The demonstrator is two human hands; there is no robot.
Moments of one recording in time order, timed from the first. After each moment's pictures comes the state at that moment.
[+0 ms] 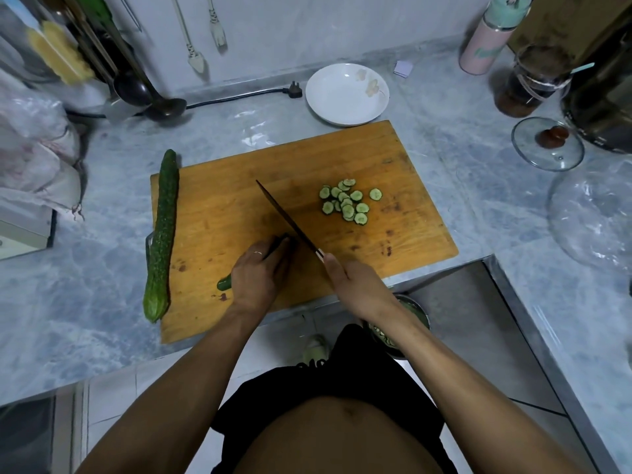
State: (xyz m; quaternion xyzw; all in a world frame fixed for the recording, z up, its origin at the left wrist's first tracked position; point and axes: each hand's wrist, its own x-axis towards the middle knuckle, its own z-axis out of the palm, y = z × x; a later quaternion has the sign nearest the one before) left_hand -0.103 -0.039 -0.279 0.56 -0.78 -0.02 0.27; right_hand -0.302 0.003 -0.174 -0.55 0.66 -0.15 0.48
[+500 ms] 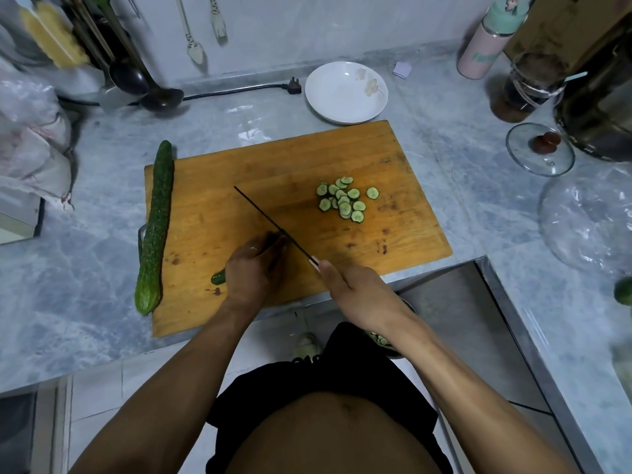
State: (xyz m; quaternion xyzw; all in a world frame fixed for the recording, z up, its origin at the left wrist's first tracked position) left_hand -0.102 -0.038 -0.274 0.54 -0.78 -0.03 0.31; right_hand -0.306 0.021 -0.142 -0.60 0.64 -0.12 0.47
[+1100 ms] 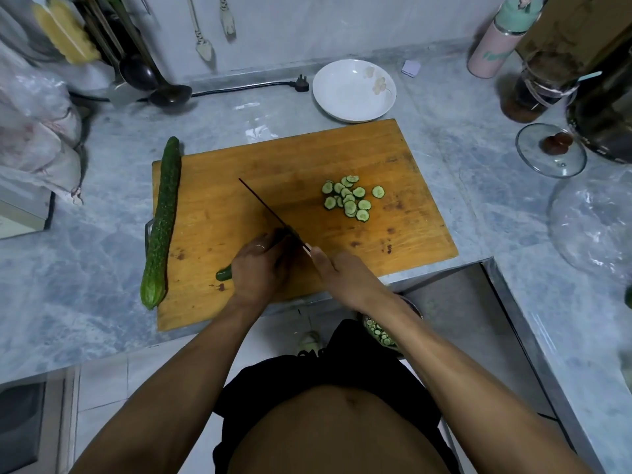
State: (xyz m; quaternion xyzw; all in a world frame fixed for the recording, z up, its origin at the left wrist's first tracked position) left_hand -0.108 -0.037 -0.272 0.55 -0.78 -0.02 0.30; right_hand -0.291 -0.006 -0.170 -0.59 0.63 -0.12 0.48
